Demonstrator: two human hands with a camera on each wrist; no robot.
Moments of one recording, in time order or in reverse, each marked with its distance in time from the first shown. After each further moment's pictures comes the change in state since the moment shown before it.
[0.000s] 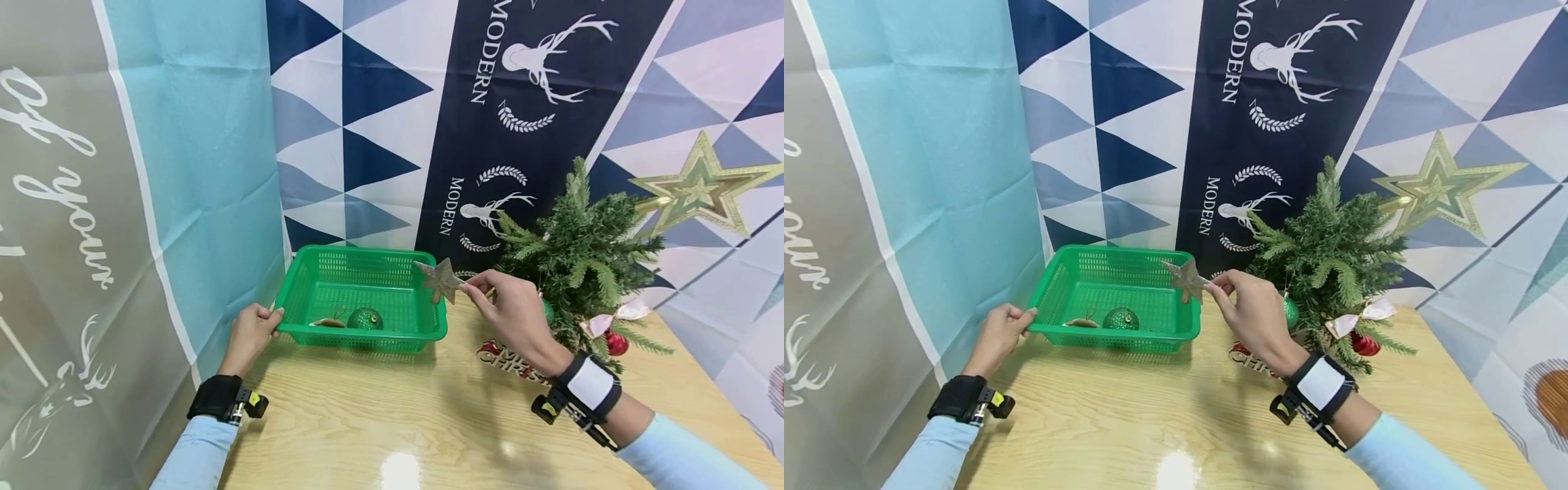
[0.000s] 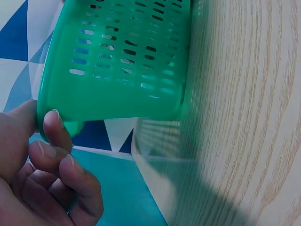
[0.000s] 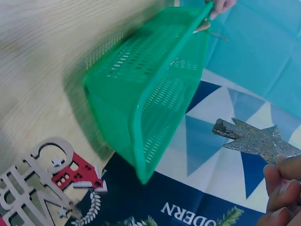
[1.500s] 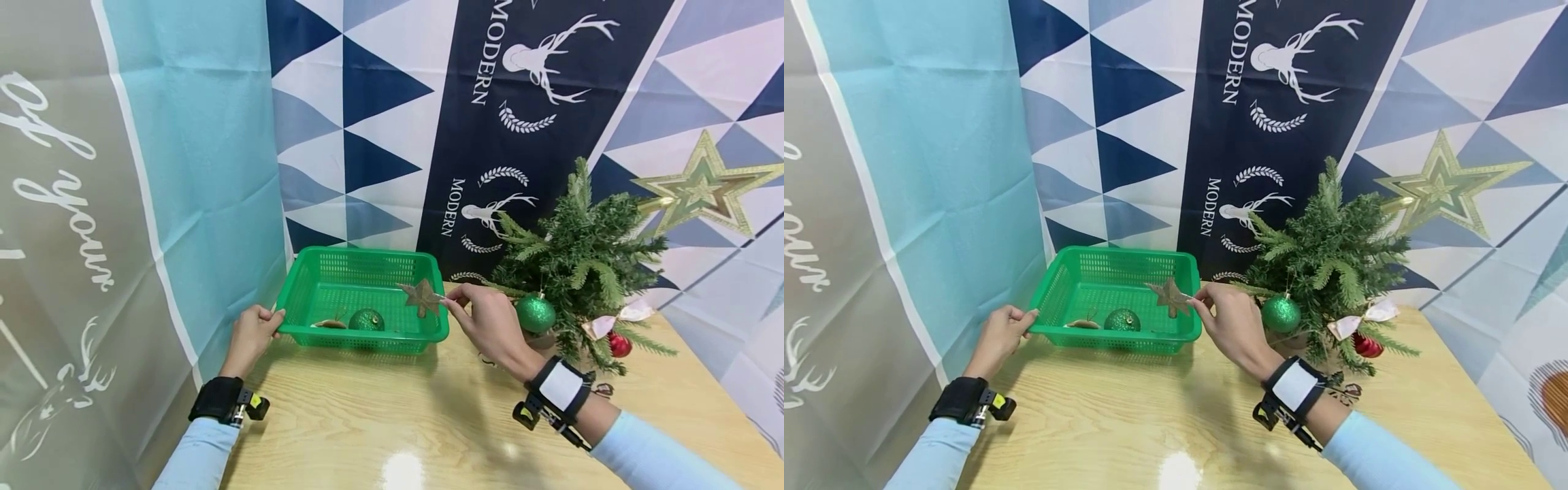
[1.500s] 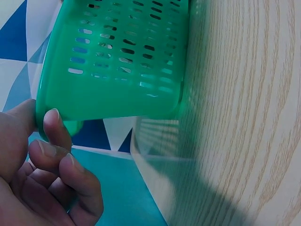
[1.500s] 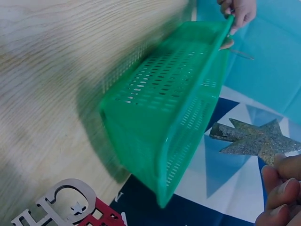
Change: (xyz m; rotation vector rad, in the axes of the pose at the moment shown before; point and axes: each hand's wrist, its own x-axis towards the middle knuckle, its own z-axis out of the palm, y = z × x) left_hand 0.000 0.000 0.000 -0.015 -0.010 -0.017; right_hand -0.005 -0.004 0.034 0.015 -0.106 0.020
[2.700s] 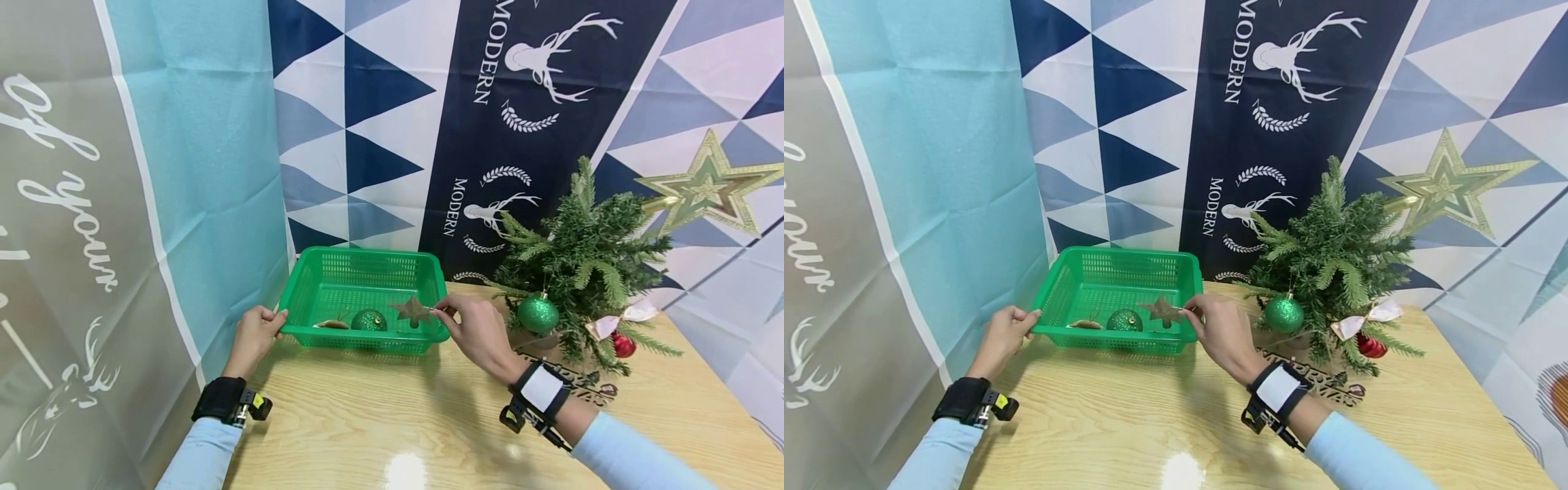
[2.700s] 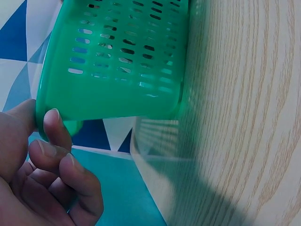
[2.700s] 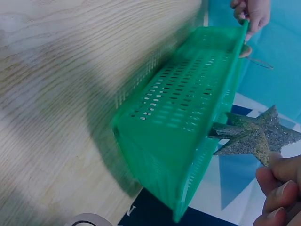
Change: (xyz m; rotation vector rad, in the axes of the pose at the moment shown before) left_hand 0.000 0.000 0.001 0.006 0.006 -0.005; right_hand -0.005 -0.001 0.030 -0.009 -0.007 -0.053
